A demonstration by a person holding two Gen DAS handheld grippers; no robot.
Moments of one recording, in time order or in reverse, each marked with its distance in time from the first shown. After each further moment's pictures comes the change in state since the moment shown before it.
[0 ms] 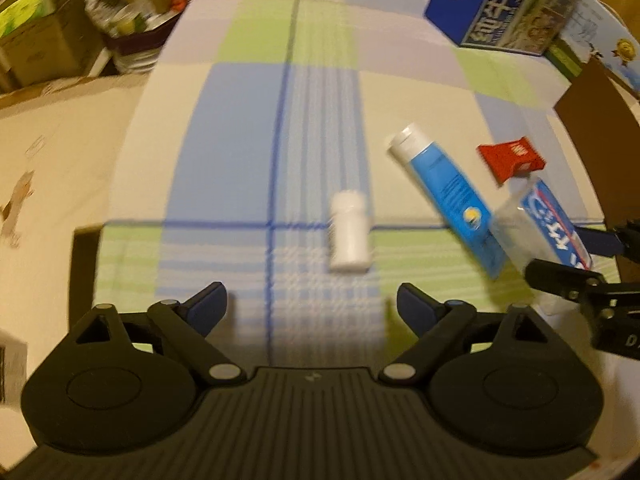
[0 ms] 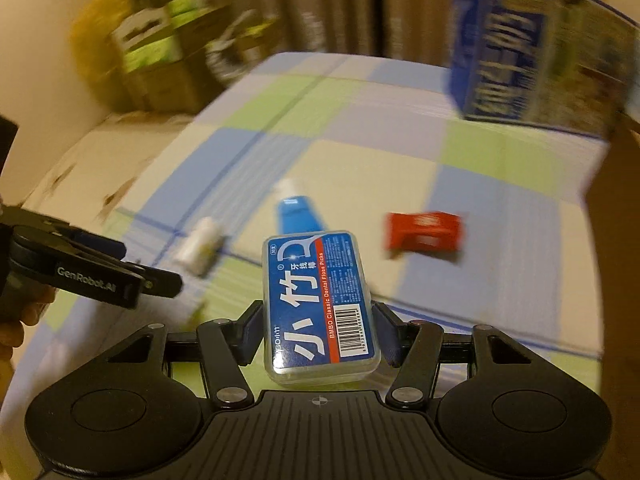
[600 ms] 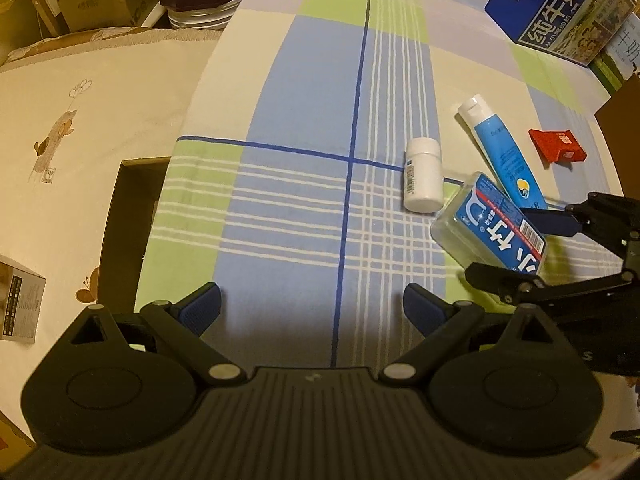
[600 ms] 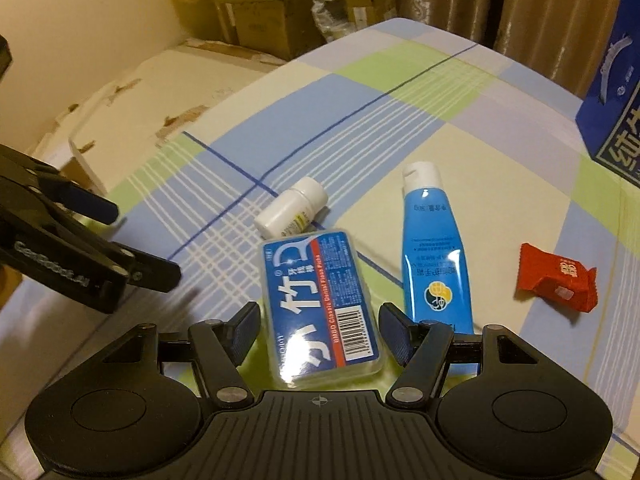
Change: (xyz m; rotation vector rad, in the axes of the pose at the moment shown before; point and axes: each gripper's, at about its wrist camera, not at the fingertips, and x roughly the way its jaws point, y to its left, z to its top) left arm -0.017 0.035 -0.039 -0.145 0.066 0.087; right arm 0.065 0.070 -0.002 -0.309 0.108 0.143
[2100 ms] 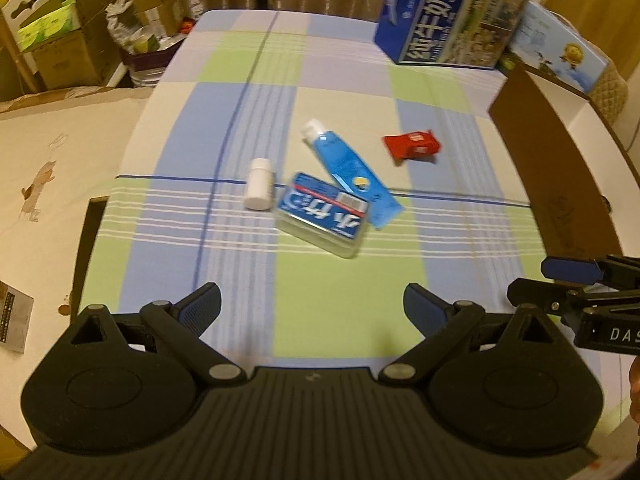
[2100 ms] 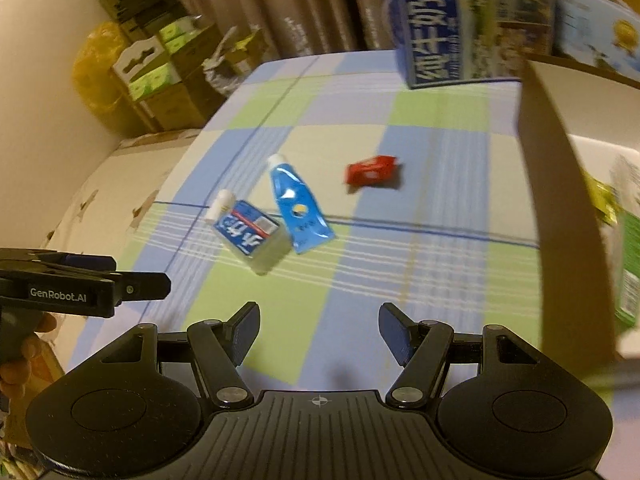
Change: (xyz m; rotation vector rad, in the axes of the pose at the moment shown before) left arm -0.092 -0.106 -0.046 0.083 -0.139 -0.050; right arm -0.171 -0.052 -0.092 0.421 -0.117 -0.024
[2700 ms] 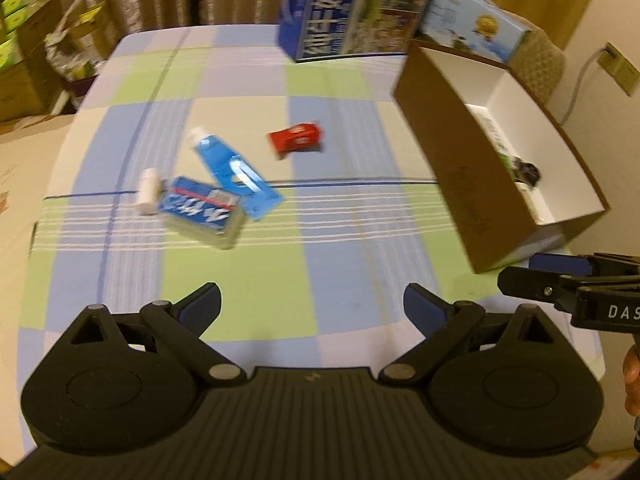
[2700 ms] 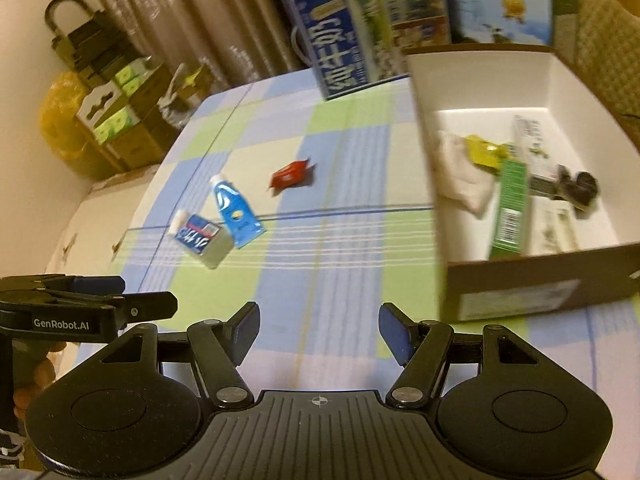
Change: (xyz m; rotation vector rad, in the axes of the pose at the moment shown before) left arm -0.025 -0.088 -0.019 0.105 -0.016 -0.111; right arm -0.090 -0.054 -0.036 0.160 -0.050 -0.070
